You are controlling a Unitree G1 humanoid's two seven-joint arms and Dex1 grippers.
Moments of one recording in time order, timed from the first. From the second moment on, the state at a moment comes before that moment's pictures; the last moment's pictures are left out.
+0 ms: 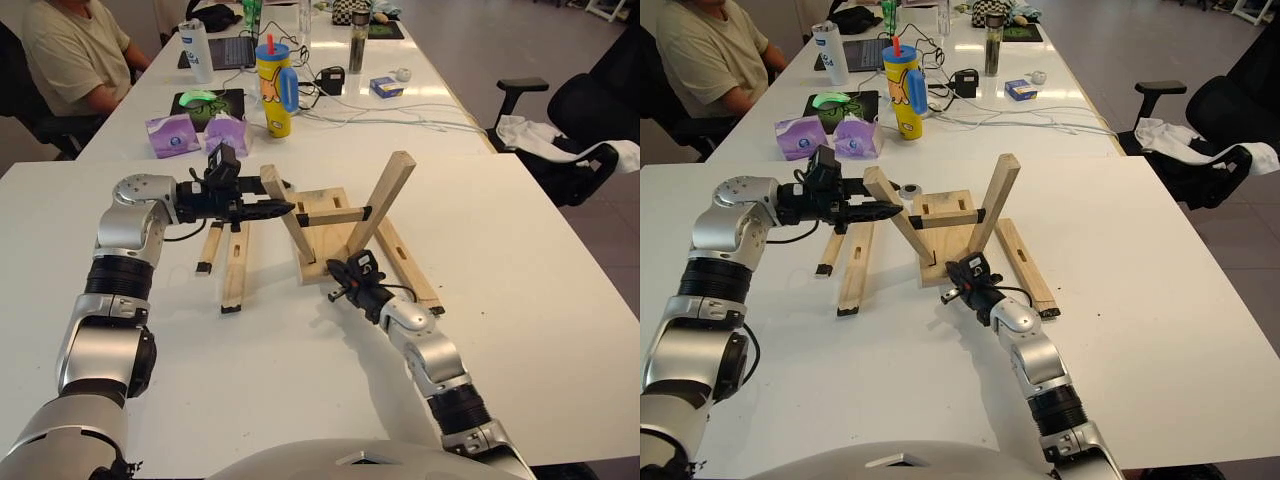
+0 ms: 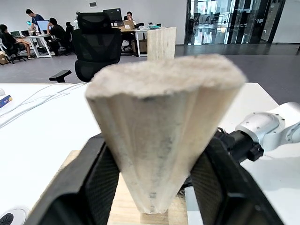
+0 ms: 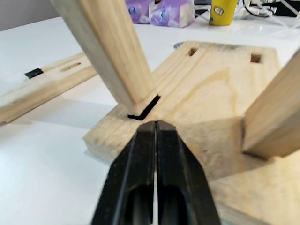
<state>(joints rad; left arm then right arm) -0.74 0.53 -0.07 0.48 -0.40 0.24 -1.35 -0.13 -0.09 0.25 0.08 0.10 0.27 0.35</state>
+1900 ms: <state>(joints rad) -0.66 0.18 -0.09 0.01 -0.49 0.36 -0.28 -0.25 -0.08 0.25 0.25 0.06 0.22 0.35</state>
